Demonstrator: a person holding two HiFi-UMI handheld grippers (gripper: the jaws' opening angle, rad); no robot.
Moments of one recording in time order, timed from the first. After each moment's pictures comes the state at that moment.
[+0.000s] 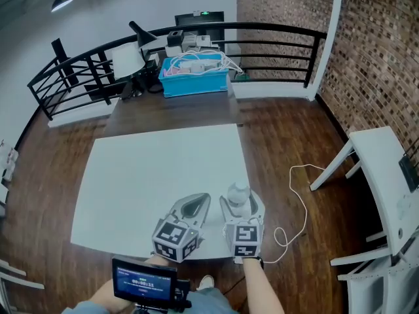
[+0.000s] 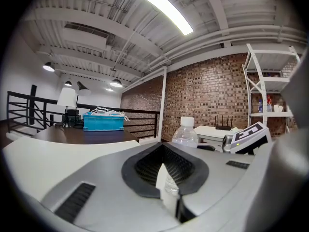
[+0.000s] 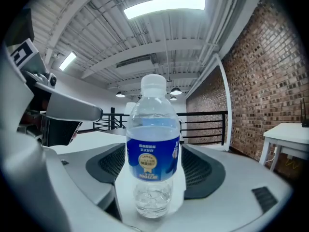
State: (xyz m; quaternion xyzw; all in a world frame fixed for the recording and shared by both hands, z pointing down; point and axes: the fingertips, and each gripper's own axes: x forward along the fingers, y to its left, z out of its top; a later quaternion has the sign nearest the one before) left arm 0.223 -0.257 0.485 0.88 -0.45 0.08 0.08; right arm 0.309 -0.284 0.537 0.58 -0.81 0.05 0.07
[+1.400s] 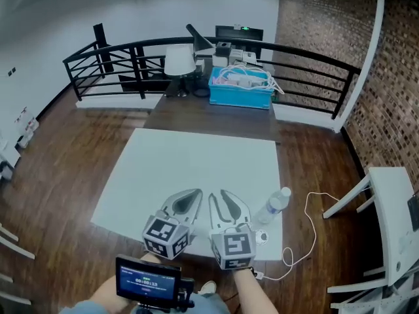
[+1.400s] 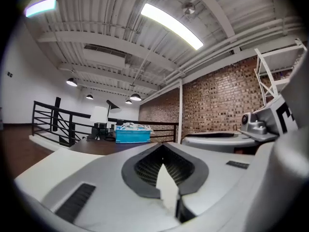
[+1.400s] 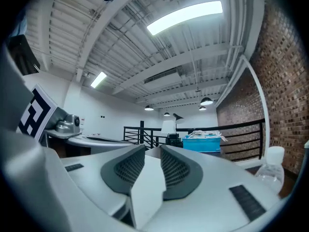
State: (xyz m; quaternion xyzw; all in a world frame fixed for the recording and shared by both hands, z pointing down) left arm 0.067 -0.217 0.436 0.83 -0.55 0.02 0.05; right arm 0.118 -0.217 0.420 0.42 -0.91 0.00 0.01
